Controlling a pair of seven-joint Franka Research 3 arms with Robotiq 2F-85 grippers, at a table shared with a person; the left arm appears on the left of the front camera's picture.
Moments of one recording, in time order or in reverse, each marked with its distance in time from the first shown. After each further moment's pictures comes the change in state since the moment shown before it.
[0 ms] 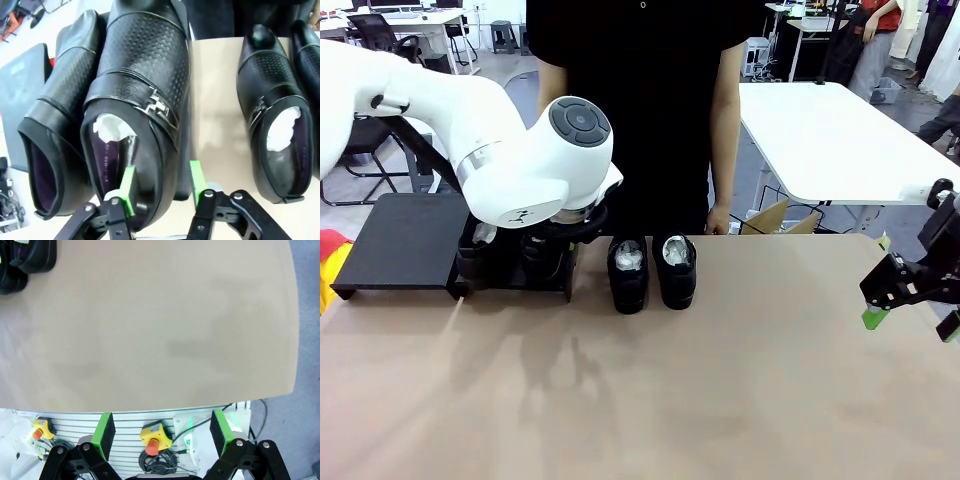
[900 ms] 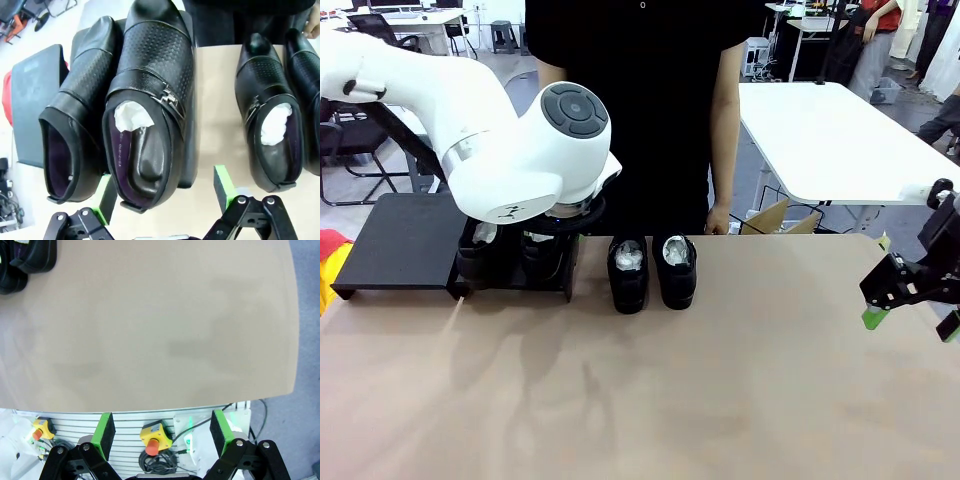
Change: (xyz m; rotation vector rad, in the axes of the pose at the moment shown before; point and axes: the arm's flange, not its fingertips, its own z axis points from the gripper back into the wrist) left arm -0.006 0.006 0.029 0.002 -0.037 0.011; right arm 0.000 0.000 0.000 0.000 0.000 0.000
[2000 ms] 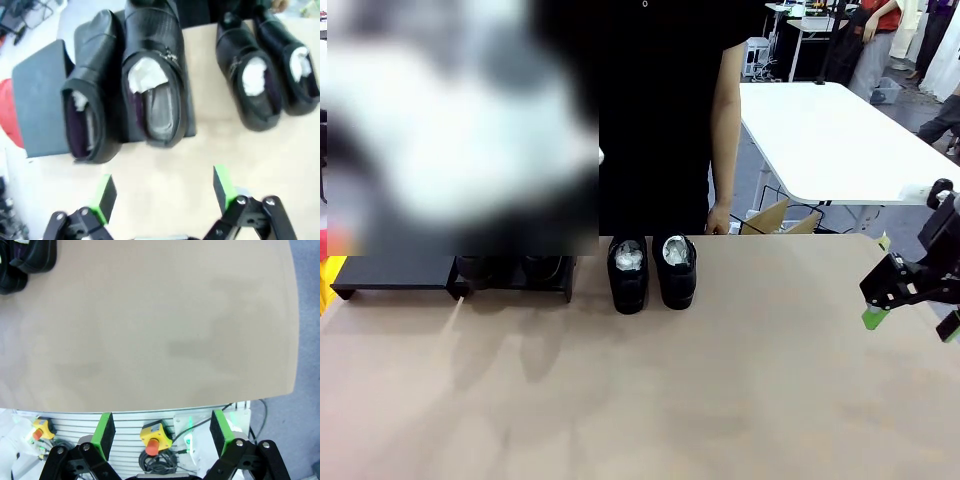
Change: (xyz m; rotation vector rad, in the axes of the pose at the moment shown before) left arm -0.028 0.057 0.072 -0.137 0.016 -0.115; right arm 0.000 0.000 0.000 0.000 0.000 0.000
